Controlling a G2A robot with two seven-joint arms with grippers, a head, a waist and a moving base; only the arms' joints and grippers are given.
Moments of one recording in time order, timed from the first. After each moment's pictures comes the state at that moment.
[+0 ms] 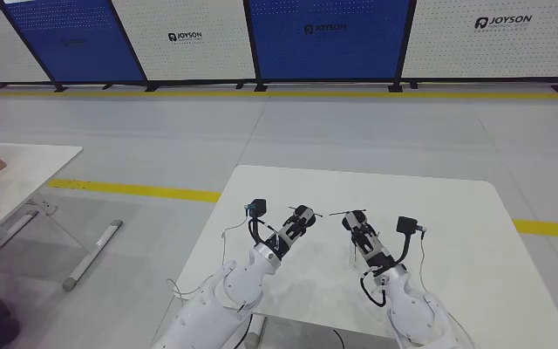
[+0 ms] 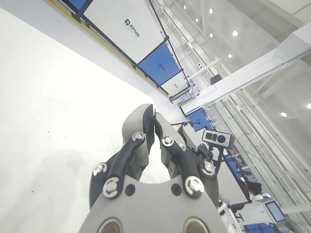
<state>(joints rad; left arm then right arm) 1.43 -1.17 -1.08 -1.67 0.13 -0.10 0.01 -1.39 -1.36 1.10 -1.51 -0.43 -0.34 0.04</state>
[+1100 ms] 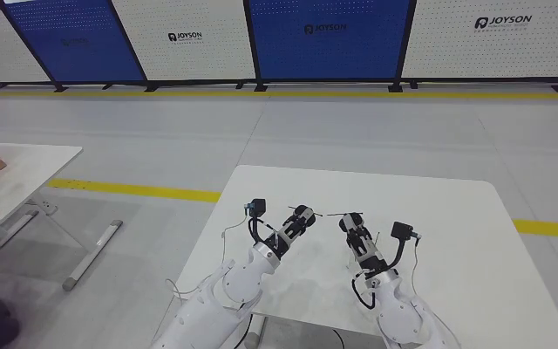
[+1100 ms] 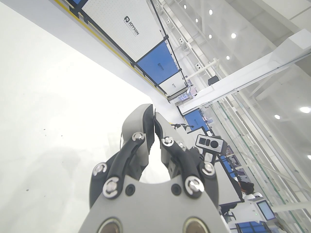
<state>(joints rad) 1.43 -1.17 -1.10 -1.67 0.10 -0.10 -0.02 -1.40 -1.39 1.05 -1.48 -0.46 -0.30 -0.09</state>
